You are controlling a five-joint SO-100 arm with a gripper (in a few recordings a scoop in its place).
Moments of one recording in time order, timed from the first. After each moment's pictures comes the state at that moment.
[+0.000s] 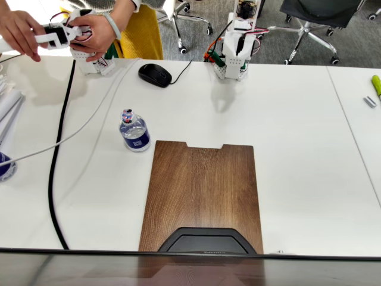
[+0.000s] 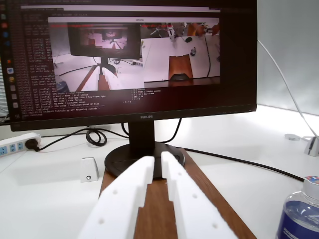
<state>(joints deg) 0.1 187.6 177.2 -11.1 -91.3</state>
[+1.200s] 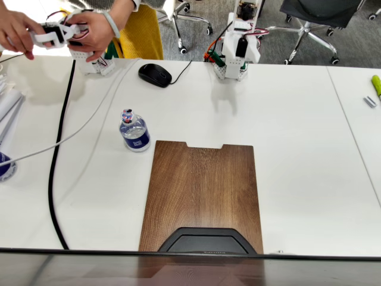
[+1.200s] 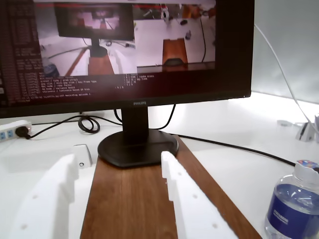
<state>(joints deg) 1.8 187.6 176.8 -6.3 -91.4</state>
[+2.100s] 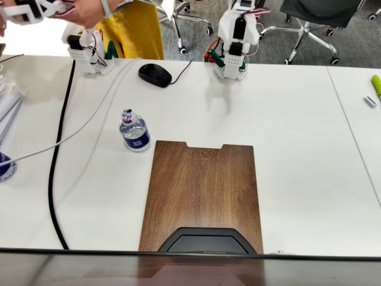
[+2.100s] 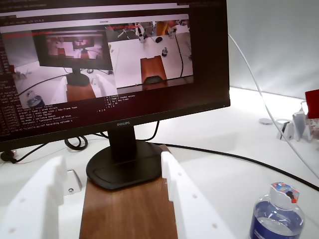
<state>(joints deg) 7.8 161.9 146.2 -0.1 -87.5</state>
